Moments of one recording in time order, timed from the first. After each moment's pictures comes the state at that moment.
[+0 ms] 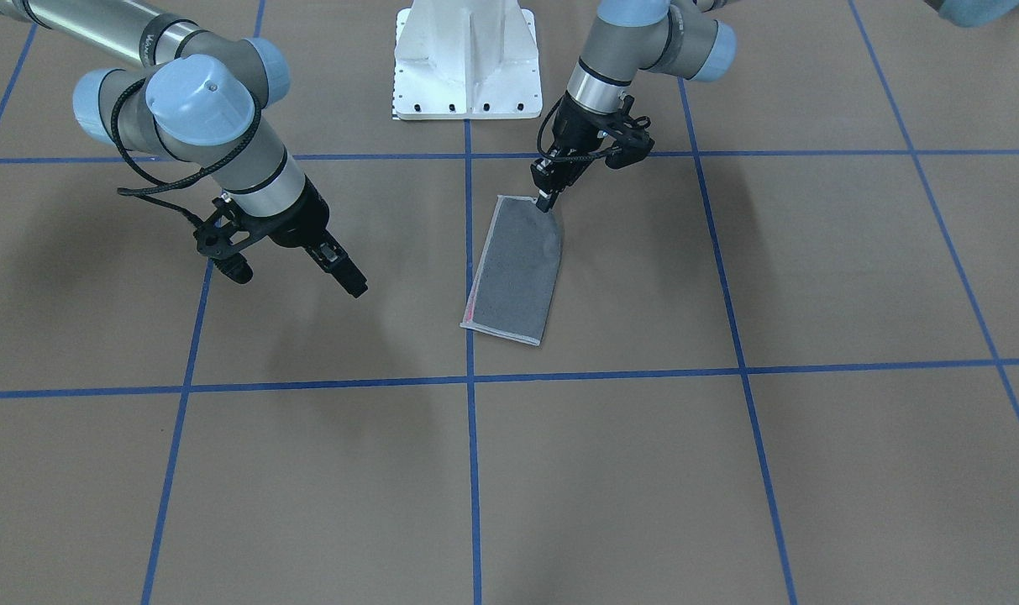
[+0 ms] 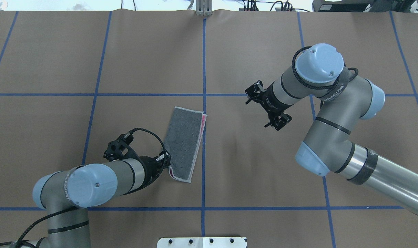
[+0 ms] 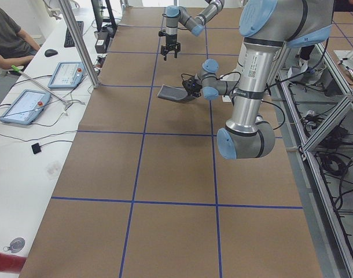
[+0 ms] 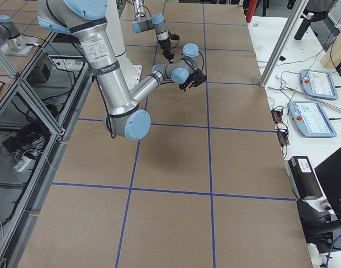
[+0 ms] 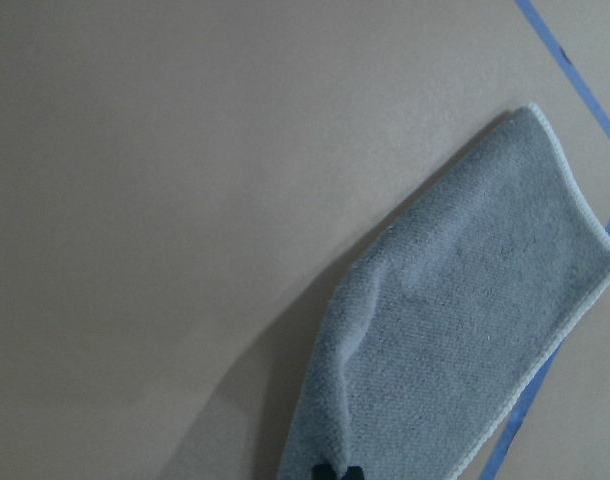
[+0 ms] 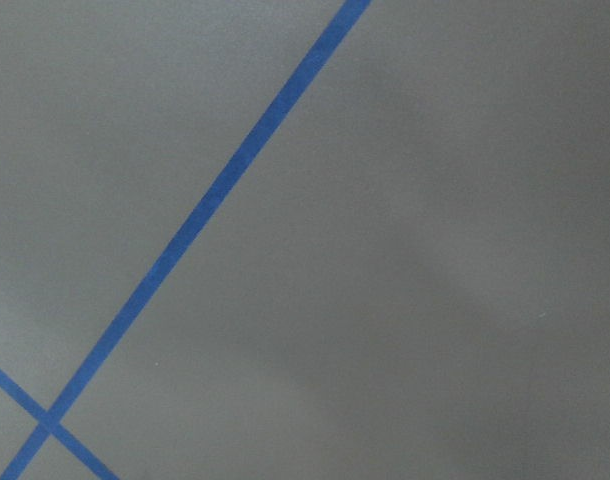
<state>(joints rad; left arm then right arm) -0.29 -1.91 -1.86 -2.08 -1.48 -2.07 0.68 -1.10 1.72 -1.30 2.06 2.05</state>
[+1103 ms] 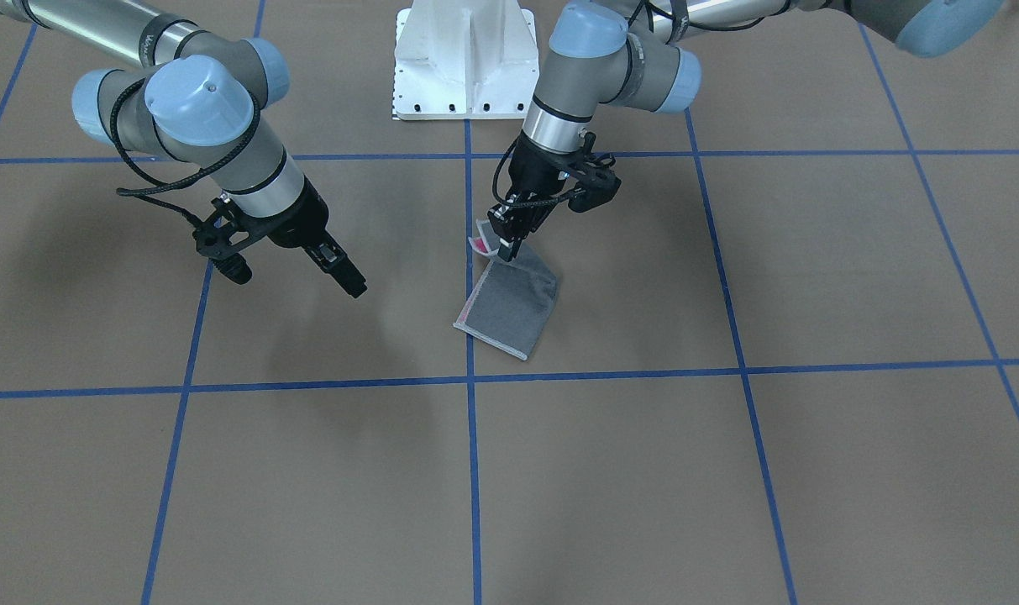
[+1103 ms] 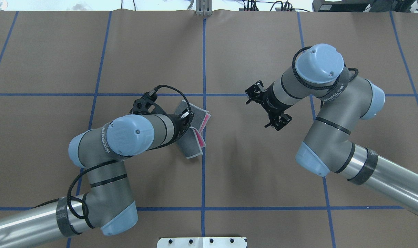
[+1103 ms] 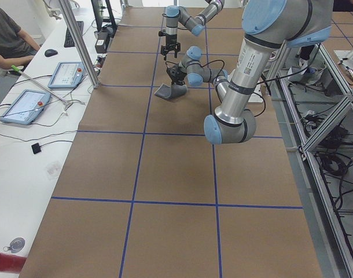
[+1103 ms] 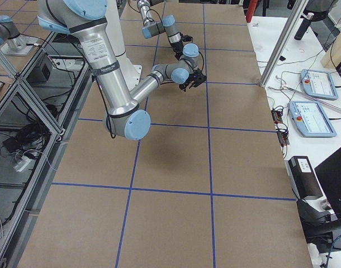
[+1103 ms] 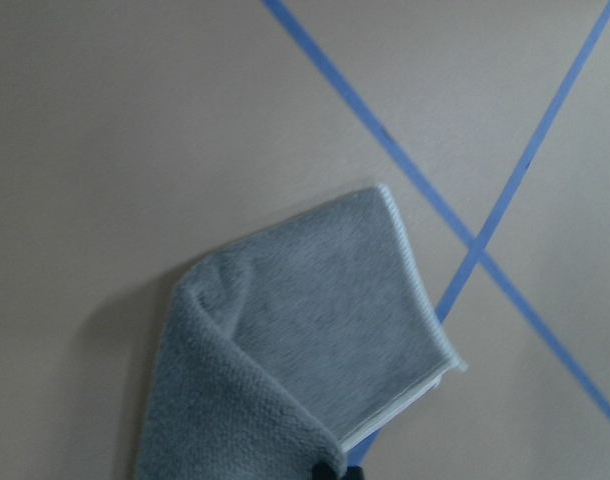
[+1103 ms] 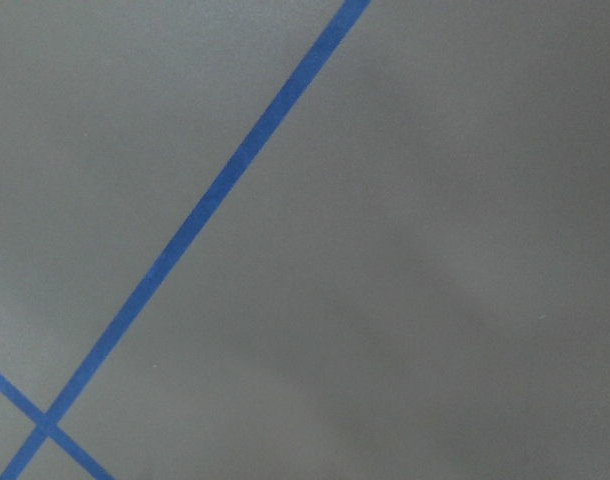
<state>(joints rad) -0.44 -2.18 -1.66 -2.02 -1.53 -2.06 0.68 -1.10 1.72 -1.30 2.06 2.05</state>
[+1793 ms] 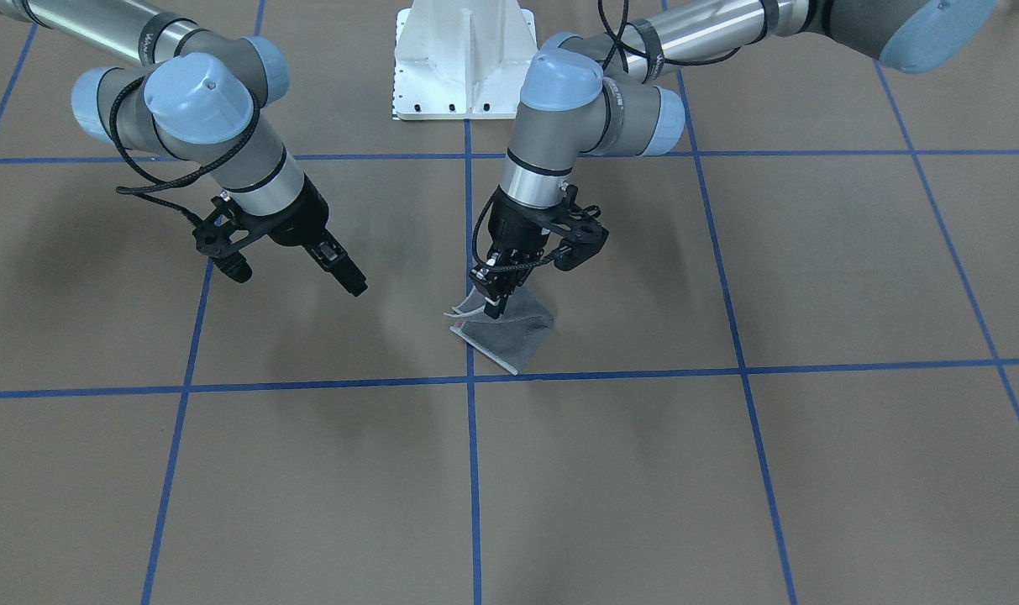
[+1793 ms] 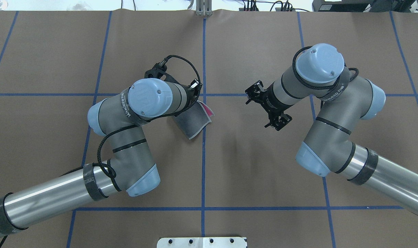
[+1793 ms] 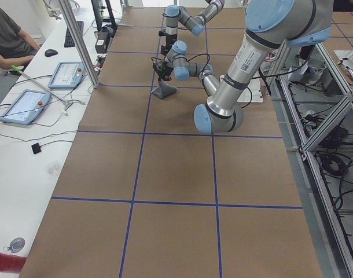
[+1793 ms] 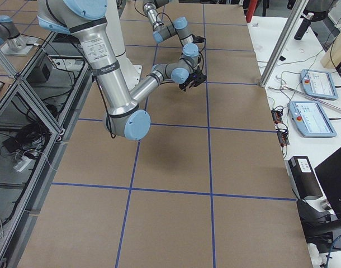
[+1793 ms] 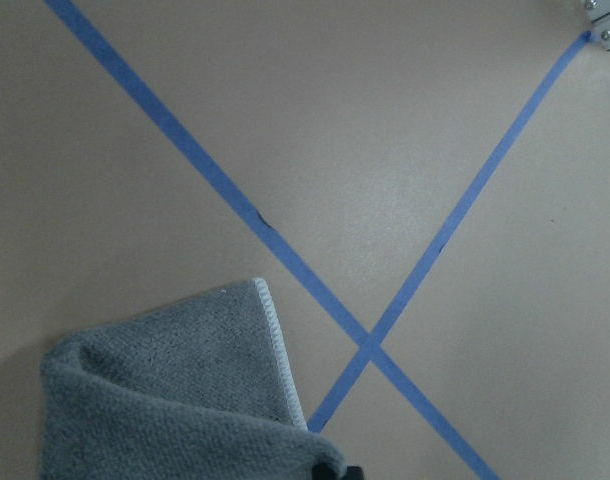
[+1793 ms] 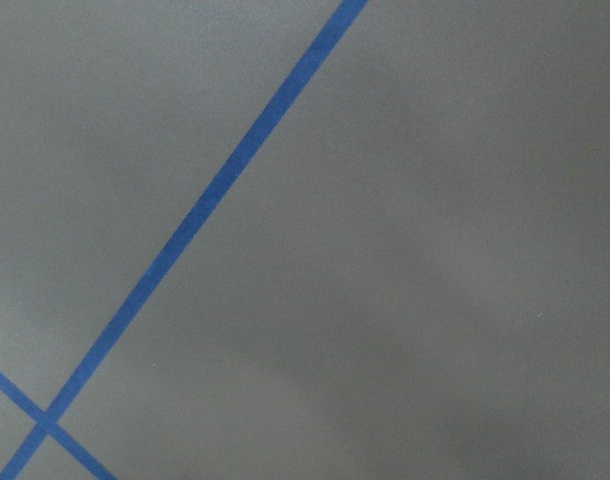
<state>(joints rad) -0.53 -2.31 -1.50 -2.02 -1.57 -2.05 0.68 -1.10 1.73 -1.30 2.06 2.05</state>
